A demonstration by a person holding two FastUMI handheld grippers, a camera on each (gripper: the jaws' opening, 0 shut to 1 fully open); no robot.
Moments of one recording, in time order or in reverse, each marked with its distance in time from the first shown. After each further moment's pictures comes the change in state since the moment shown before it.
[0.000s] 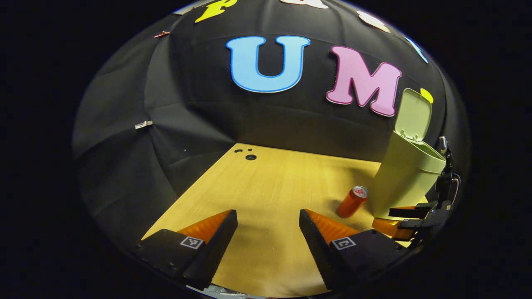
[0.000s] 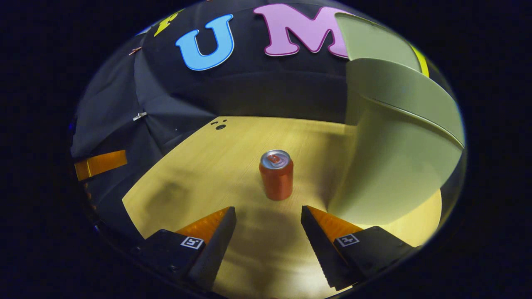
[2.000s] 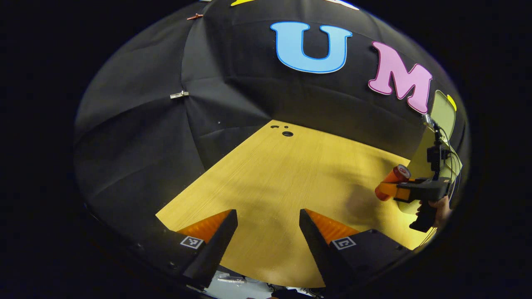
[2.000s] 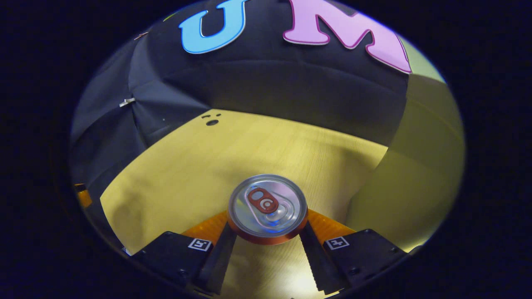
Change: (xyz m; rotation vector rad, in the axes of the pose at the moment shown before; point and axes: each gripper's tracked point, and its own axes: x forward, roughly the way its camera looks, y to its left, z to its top) left arm -0.012 0.061 -0.058 -0.103 0.112 0.152; right arm 0.085 0.010 0.050 -0.118 0.009 -0.034
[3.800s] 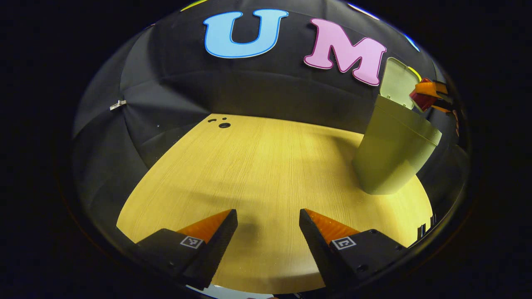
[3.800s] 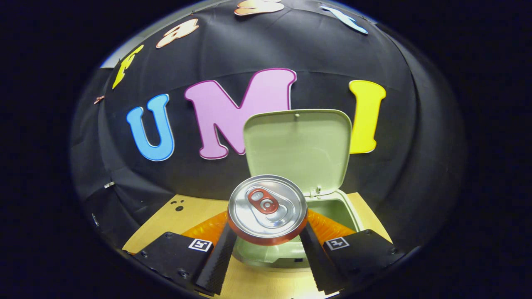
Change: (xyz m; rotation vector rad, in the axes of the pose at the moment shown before) left arm 0.028 -0.126 -0.031 0.177 0.059 -0.289; right arm -0.208 -0.193 0.157 0.251 -0.409 -0.291
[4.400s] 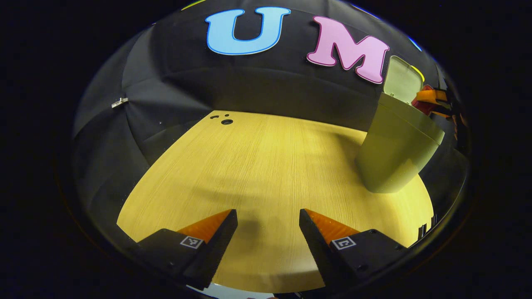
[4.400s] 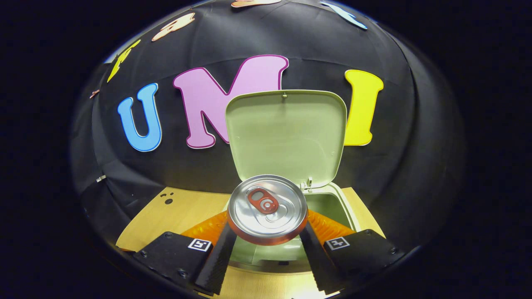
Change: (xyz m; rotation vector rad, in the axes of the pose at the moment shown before) left arm 0.001 0.004 -0.009 -0.013 0.023 0.022; right arm 0.018 -0.013 -0.019 -0.026 0.051 -0.027
